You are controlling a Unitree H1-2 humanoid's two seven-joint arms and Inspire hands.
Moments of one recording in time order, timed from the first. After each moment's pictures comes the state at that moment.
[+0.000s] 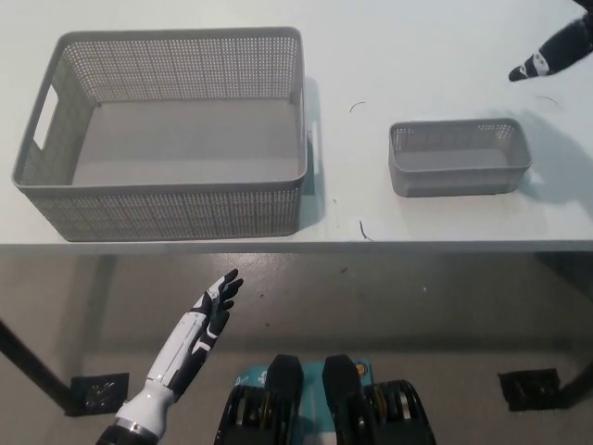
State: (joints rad) left_arm -0.12 0.17 -0.14 0.22 0.10 -0.34 -0.11; right_arm -1.14 -0.70 0.45 0.21 -0.42 0.25 0.66
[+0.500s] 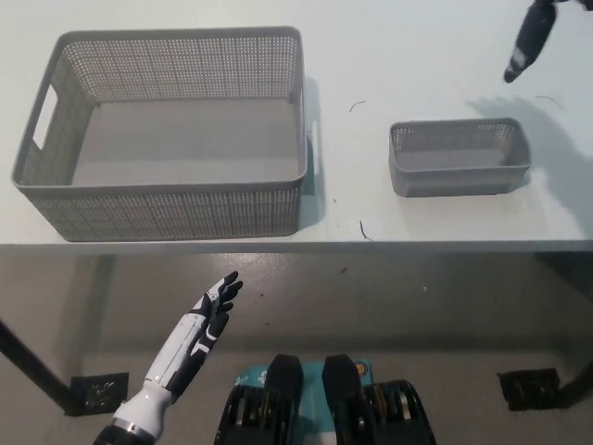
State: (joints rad) left_arm -0.12 0.17 -0.13 0.22 0.11 -0.34 -0.12; right_arm -1.39 -0.54 0.70 0.67 -0.54 0.25 0.87
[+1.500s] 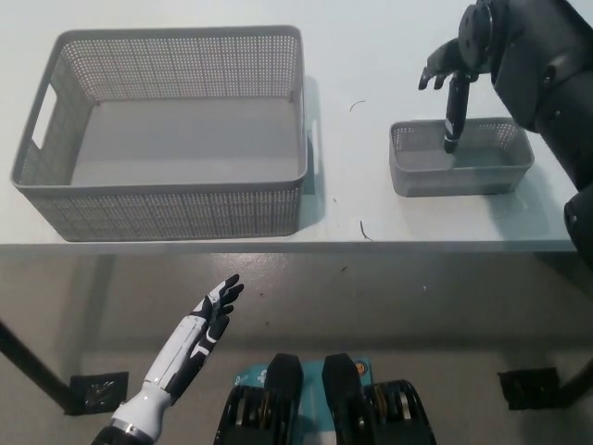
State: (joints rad) left_arm -0.12 0.18 -0.14 0.22 0.10 -0.34 -0.14; right_arm -1.49 -0.22 0.74 1.36 -0.62 0.12 0.77
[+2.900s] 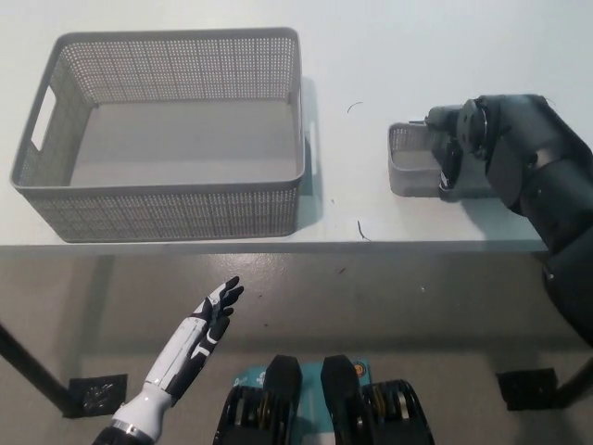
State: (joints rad) left_arm -0.12 0.18 -0.14 0.24 0.10 -0.34 -0.14; right_arm -1.32 -0.18 0.66 1.44 -0.64 0.07 0.37
